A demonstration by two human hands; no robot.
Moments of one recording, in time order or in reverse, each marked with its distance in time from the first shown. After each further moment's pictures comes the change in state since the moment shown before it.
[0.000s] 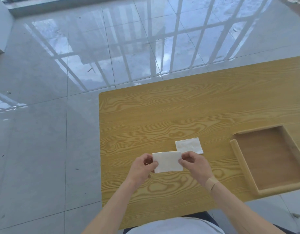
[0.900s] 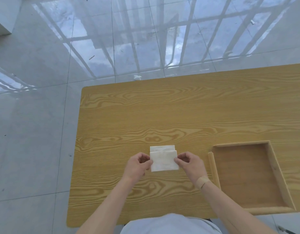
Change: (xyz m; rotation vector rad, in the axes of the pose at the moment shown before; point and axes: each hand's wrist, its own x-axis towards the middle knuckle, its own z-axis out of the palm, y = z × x) left_hand 0.038 0.038 0.106 -0.055 0.175 -0.156; right_hand 0.063 0.026 -0.102 -0.126 -0.054 0.054
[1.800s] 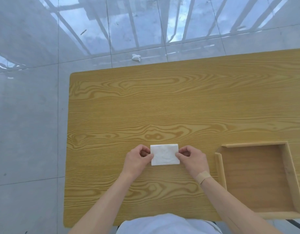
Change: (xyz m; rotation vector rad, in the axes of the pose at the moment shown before) left_hand 0.049 -0.009 0.001 0.134 0.039 -0.002; right_hand 0.038 -0.006 0.013 -0.122 0.021 0.119
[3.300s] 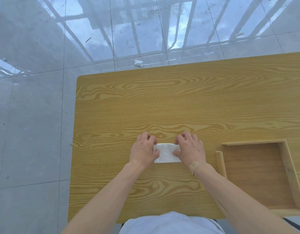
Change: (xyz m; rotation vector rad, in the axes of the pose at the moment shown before) left_hand 0.010 0.028 0.006 0.811 0.080 0.410; right_hand 0.010 -0.026 0.007 -0.789 0.090 -0.435
